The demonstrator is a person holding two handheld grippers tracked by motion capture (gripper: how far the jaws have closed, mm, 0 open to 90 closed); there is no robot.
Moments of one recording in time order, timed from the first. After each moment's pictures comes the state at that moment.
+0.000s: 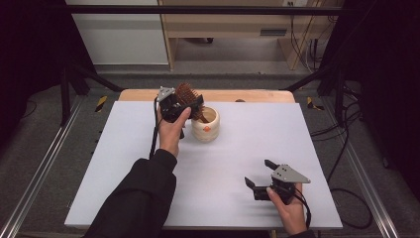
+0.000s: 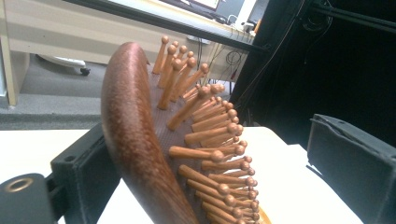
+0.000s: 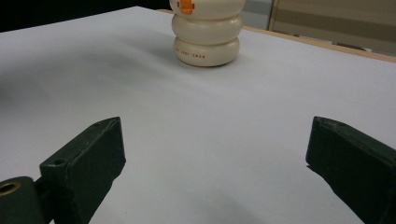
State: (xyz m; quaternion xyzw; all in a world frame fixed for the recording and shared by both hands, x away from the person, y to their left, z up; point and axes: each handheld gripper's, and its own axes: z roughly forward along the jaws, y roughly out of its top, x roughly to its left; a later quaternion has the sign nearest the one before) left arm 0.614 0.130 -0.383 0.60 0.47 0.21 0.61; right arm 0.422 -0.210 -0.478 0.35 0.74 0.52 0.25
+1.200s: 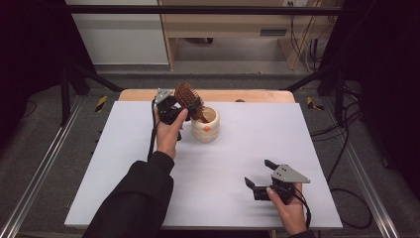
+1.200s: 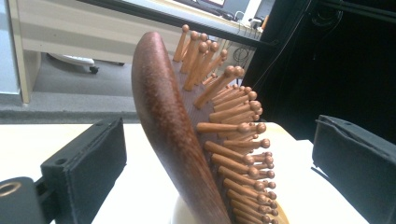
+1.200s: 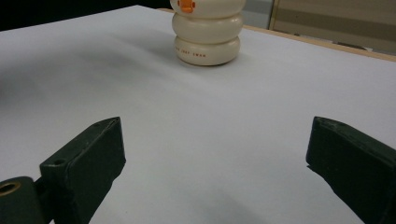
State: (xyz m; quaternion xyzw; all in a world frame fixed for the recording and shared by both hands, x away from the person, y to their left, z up) left arm 0.610 0.137 -0.387 0.61 0.48 0.22 0.60; right arm 0.422 -0.210 -0.479 0.35 0.74 0.52 0.25
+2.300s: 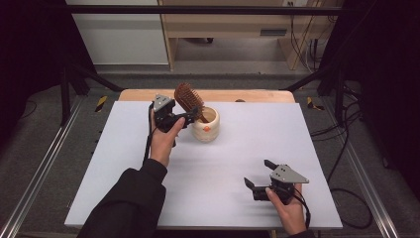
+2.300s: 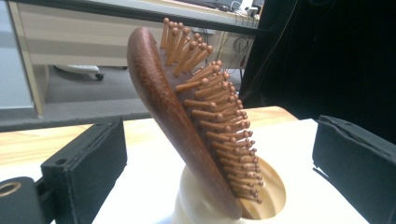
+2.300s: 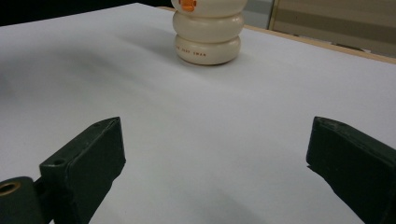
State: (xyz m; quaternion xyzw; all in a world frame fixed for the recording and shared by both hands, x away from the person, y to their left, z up) left arm 0.580 0.145 -0.384 0.64 0.44 0.25 0.57; right arm 0.422 -0.208 -0.479 0.35 0.74 0.52 0.25
